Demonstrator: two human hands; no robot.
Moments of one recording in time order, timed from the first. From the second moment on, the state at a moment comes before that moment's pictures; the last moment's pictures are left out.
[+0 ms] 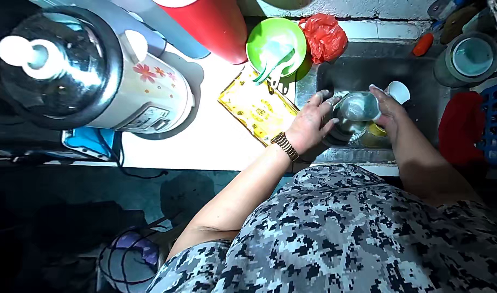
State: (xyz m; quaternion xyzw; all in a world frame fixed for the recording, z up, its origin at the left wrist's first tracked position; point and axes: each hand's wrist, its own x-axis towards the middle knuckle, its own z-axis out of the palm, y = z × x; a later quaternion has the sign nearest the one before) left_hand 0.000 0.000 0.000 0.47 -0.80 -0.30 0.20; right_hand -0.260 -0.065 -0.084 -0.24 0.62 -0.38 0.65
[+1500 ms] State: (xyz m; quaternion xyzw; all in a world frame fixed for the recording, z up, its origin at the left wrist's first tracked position) left_hand -0.057 -0.038 0.035 0.43 0.00 -0.69 0.59; right_hand -0.172 -0.010 0.001 -0.73 0.42 -0.41 0.34
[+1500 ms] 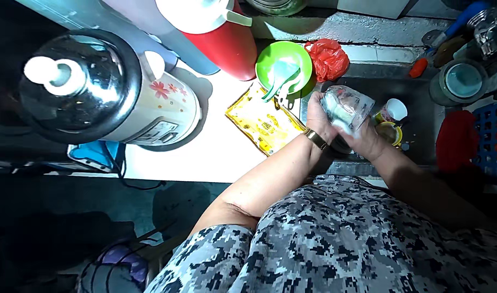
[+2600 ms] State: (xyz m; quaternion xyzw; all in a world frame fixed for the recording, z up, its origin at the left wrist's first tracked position) left_hand -0.036 -0.008 0.021 0.21 -0.16 -0.89 0.37; right_hand -0.226 -0.029 0.050 -0.63 0.42 -0.50 0.42
